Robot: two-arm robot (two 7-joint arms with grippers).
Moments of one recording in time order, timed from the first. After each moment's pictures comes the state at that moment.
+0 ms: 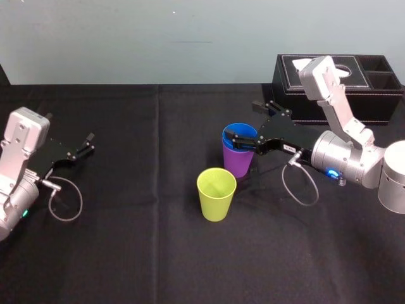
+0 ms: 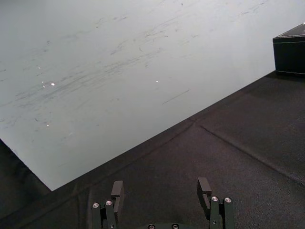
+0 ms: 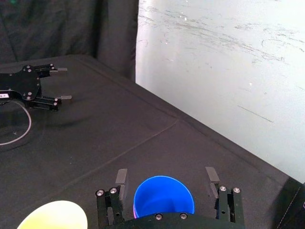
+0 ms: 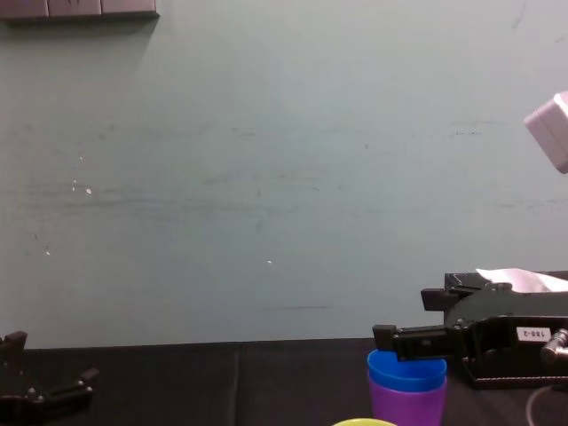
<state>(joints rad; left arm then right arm) -0.20 0.60 0.45 -1.41 -0.25 -0.12 0.03 0.39 0.48 -0.44 -1.44 0.32 0.14 0.51</state>
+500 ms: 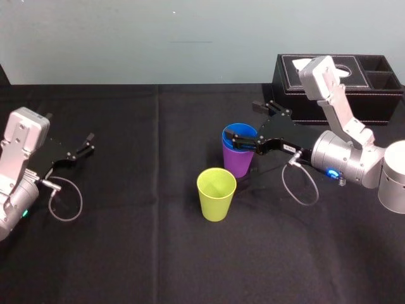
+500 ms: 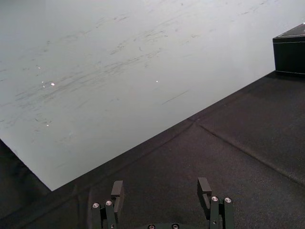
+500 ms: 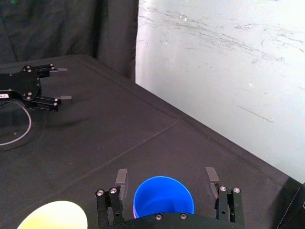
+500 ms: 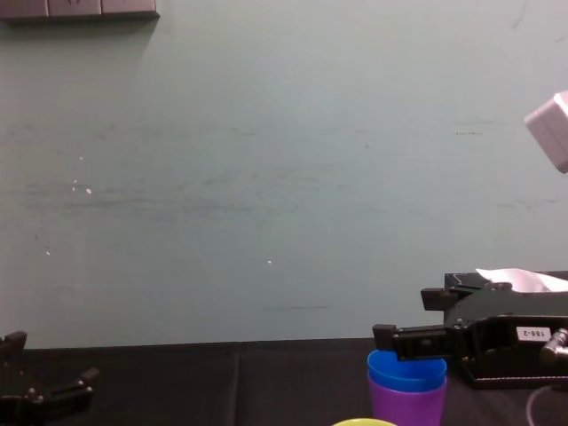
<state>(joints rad) -0.20 0.60 0.45 -1.41 -0.25 -0.12 0.03 0.39 0.48 -0.44 -1.44 0.32 0.14 0.51</state>
